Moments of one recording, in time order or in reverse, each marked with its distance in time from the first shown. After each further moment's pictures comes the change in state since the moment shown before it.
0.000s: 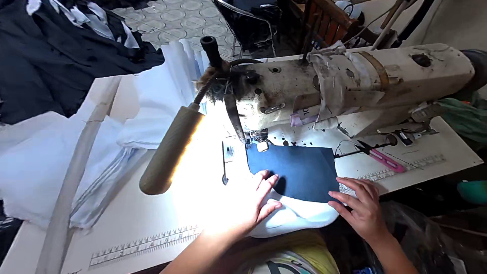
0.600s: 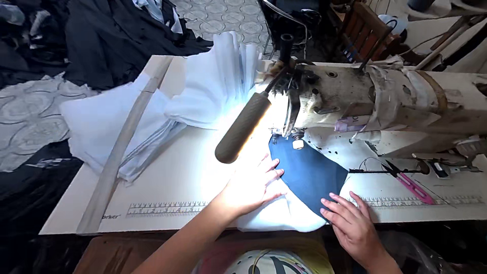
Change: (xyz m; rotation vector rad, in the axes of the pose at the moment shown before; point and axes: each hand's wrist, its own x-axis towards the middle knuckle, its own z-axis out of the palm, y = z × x) left_hand -0.006 -0.025 -0.030 -0.079 -0.257 -0.217; right_hand 0.021 -0.037 0.018 0.041 -0.191 -0.265
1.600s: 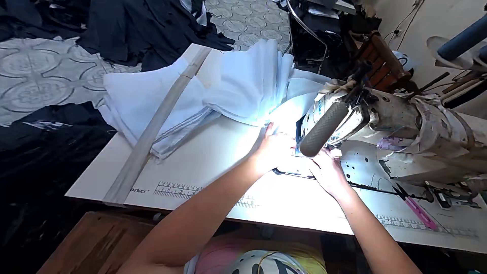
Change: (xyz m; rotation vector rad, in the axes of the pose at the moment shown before) left_hand 0.056 -0.047 -0.034 -0.019 0.025 -0.166; right_hand 0.159 0.002 0.061 0.124 -0.359 0.180
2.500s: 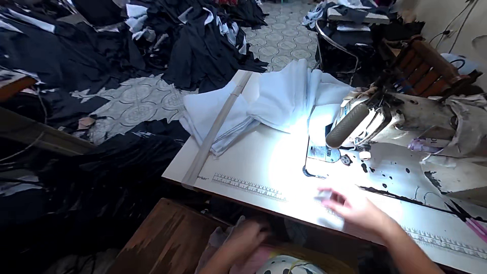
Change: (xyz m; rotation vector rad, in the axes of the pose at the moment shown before) left_hand -0.245 -0.029 0.105 -0.244 -0.077 -0.297; right_hand -0.039 -0.056 -0.023 0.433 -0.356 -0.118
